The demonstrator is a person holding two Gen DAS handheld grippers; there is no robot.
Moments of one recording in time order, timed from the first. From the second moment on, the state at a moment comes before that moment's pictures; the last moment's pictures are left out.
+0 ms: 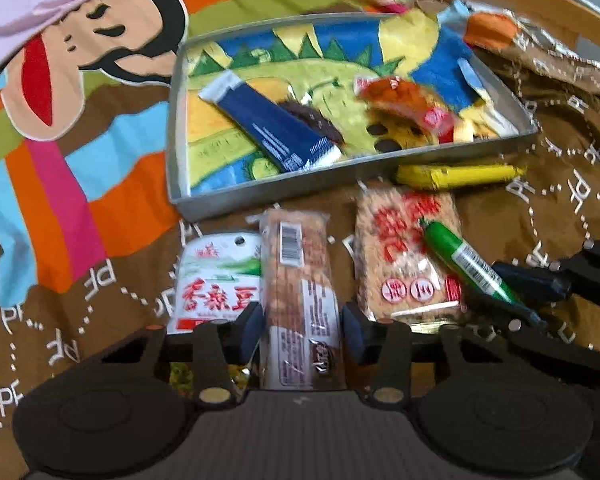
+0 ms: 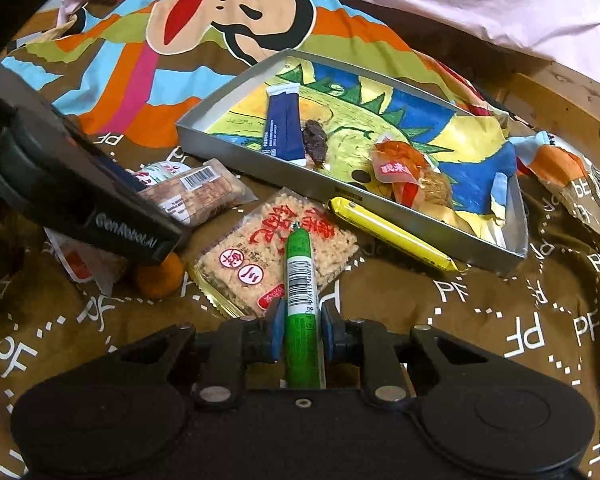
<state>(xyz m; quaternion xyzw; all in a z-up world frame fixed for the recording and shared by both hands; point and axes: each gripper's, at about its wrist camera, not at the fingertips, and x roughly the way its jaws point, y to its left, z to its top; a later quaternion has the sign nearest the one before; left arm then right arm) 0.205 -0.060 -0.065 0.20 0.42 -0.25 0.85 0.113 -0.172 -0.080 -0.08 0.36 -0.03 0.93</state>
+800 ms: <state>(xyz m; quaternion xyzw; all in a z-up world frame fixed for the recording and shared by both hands) 0.199 -0.061 -0.050 0.15 0.45 -0.23 0.85 0.107 -0.179 -0.074 -0.03 0.38 -0.04 0.92</state>
